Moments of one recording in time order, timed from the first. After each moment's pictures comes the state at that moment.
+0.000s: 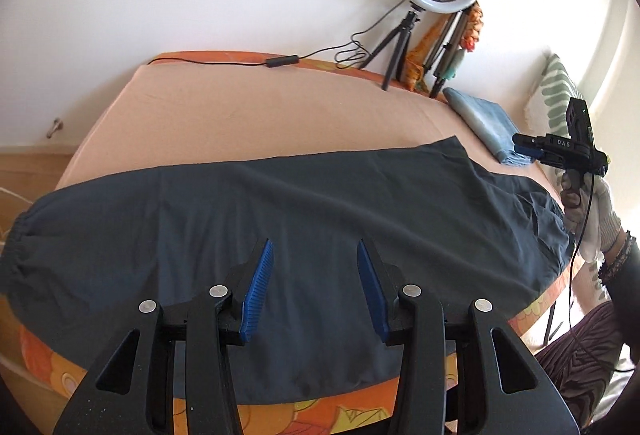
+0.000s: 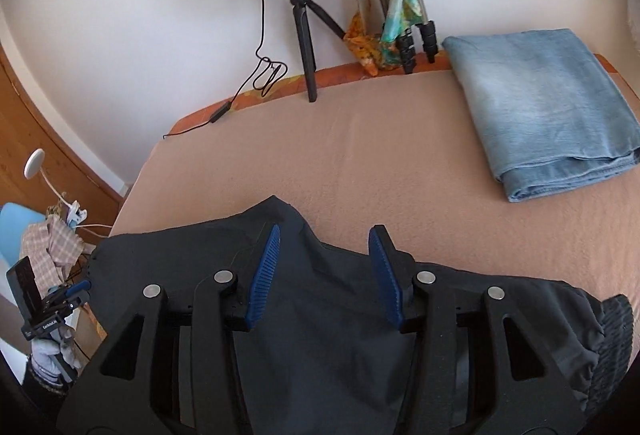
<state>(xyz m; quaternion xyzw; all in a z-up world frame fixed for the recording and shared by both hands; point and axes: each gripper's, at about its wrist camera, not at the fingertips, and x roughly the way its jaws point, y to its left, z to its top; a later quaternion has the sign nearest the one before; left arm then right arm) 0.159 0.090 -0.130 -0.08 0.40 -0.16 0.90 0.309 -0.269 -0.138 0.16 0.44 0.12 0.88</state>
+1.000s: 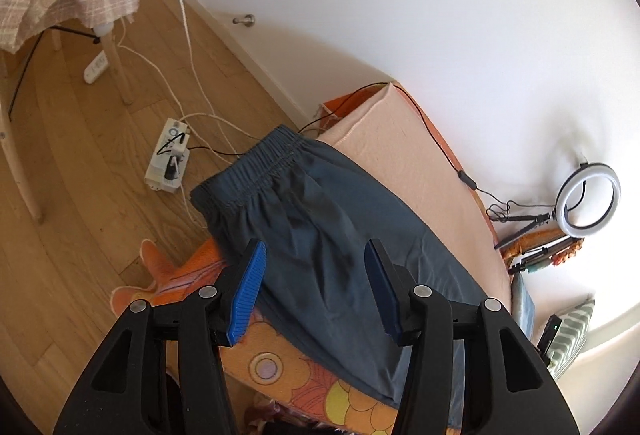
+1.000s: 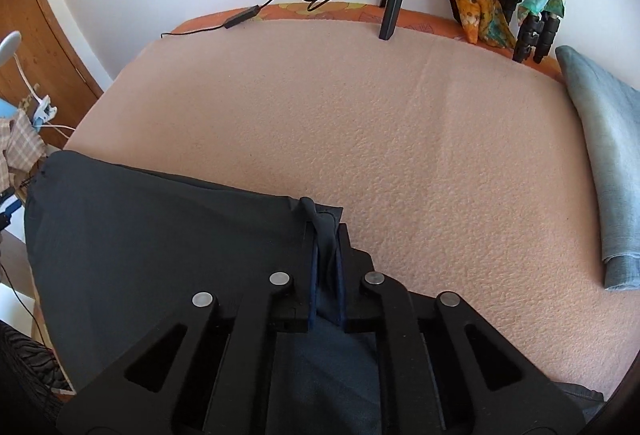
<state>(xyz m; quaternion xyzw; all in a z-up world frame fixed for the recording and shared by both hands) 0.114 0.321 -0.180 -0.41 0.37 0.06 0.83 0.368 -0.177 -0.202 -0.01 0.50 0.15 0.86</state>
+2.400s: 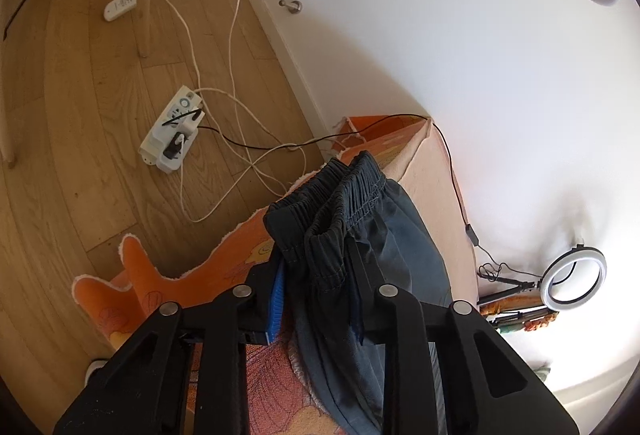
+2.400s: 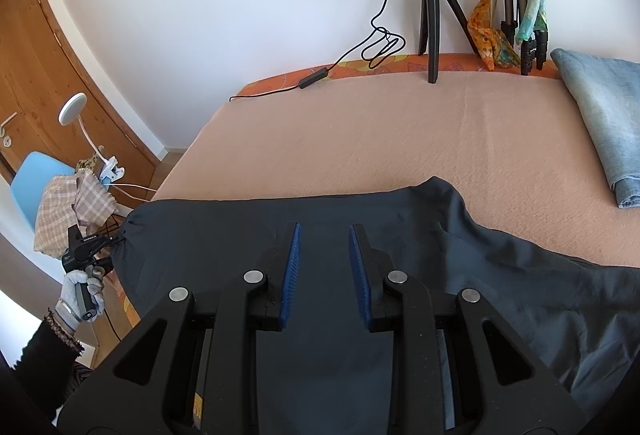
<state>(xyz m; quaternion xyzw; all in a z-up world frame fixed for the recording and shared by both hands) 0.135 0.361 -0.238 -0.51 0.33 0.08 0.79 0.282 -0.149 -0.122 0.12 0.41 0.19 0.88</state>
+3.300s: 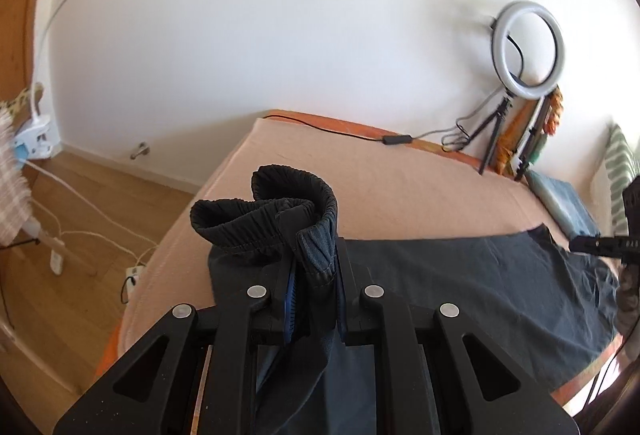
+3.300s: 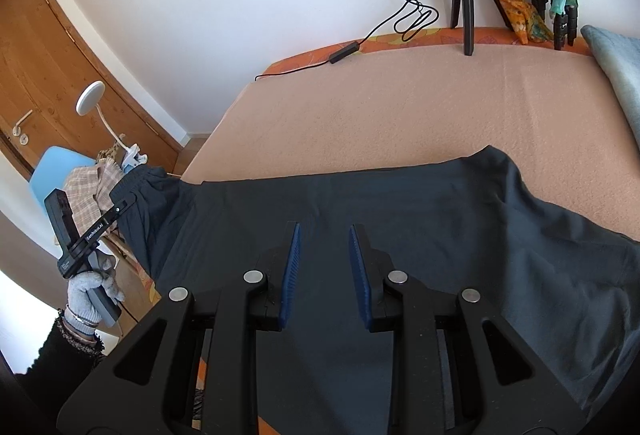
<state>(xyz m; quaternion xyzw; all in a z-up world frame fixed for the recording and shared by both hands) 0.157 0.153 -0.130 -0.08 0.29 -0.04 0.95 0.283 -0.117 -0.138 0.15 0.45 0.25 0.84</state>
